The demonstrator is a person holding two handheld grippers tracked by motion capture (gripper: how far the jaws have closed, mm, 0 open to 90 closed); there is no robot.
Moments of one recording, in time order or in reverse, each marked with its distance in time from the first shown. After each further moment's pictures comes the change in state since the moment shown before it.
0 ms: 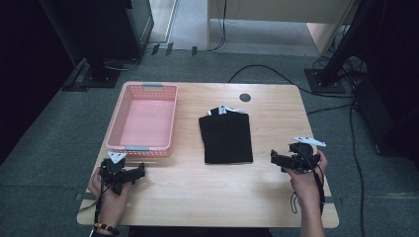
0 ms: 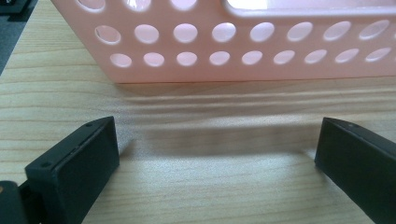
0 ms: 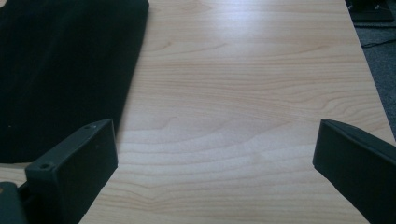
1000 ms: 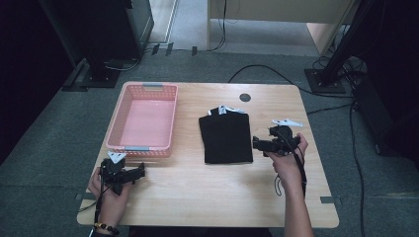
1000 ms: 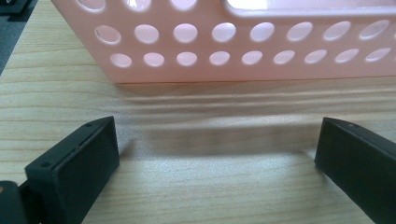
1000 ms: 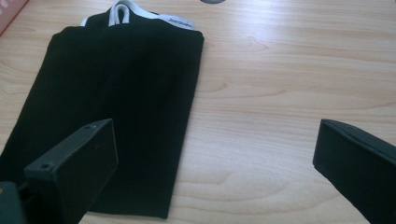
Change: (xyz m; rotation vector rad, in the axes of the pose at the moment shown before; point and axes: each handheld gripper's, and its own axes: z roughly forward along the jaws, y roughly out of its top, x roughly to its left) left arm 0.000 0.000 0.000 -0.002 0.000 -0.002; right arm 0.048 0.042 0.022 0.000 0.063 -0.064
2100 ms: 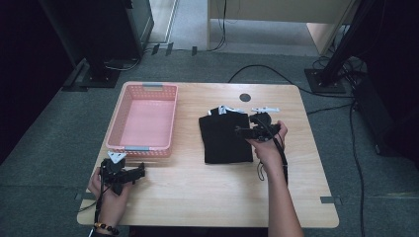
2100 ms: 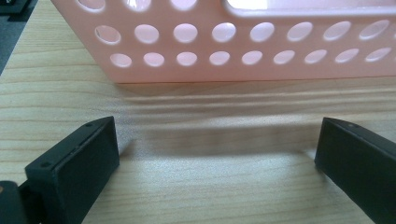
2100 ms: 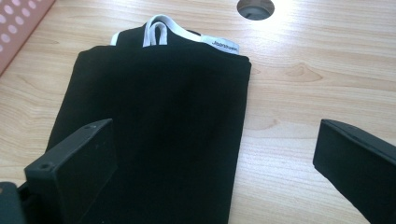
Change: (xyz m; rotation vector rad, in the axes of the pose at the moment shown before) left arm 0.000 0.000 0.000 0.000 0.000 0.000; right arm 0.042 0.034 0.039 0.034 0.030 -0.035
